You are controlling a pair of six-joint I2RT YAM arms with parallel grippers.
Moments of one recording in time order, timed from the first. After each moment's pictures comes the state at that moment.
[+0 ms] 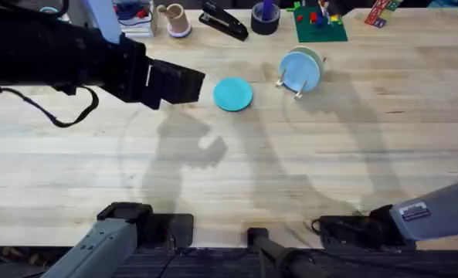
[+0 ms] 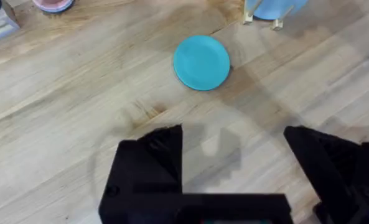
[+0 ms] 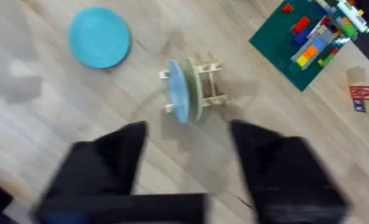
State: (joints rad) left arm -0.05 1.00 1.24 -1.14 0.41 0.29; right arm 0.18 1.74 2.13 -1.47 -0.18 -0.53
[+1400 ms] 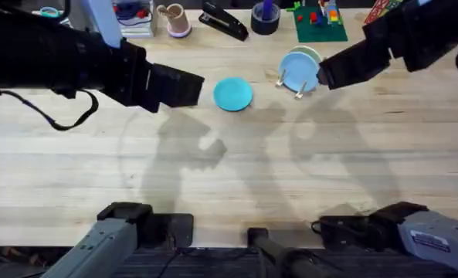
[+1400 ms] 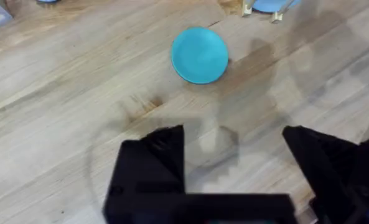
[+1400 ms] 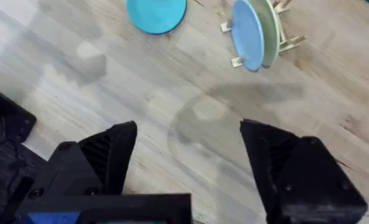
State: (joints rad) left arm -0.05 1.00 1.24 -1.17 0.41 0.29; right arm 0.31 1.29 1.59 -1.39 -0.18 -0.18
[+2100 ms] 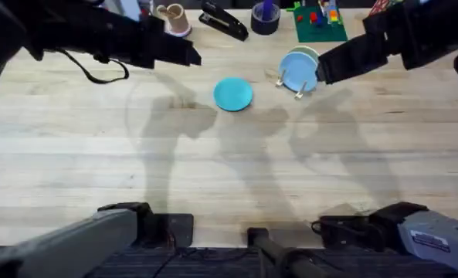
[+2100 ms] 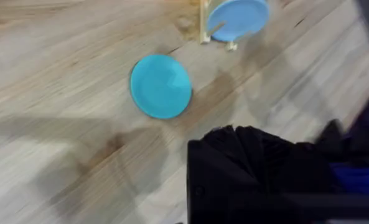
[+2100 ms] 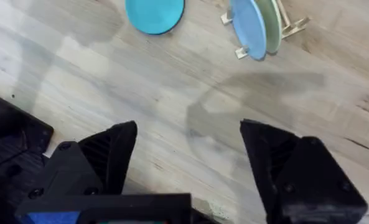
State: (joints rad) left arm 0.07 1.32 1.24 -1.03 0.80 0.30; right arm 0.31 1.29 1.59 -1.40 -0.18 -0.06
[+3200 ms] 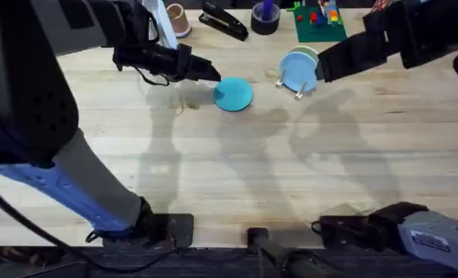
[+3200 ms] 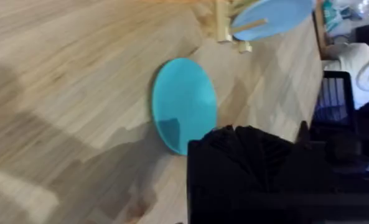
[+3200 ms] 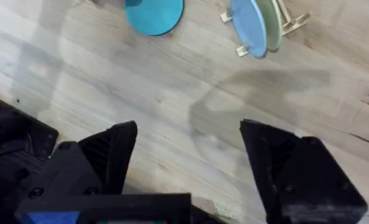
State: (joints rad) left arm 0.05 1.89 1.24 -0.77 1.03 0.34; right arm 0.31 1.29 1.59 -1.40 -0.18 -0.02
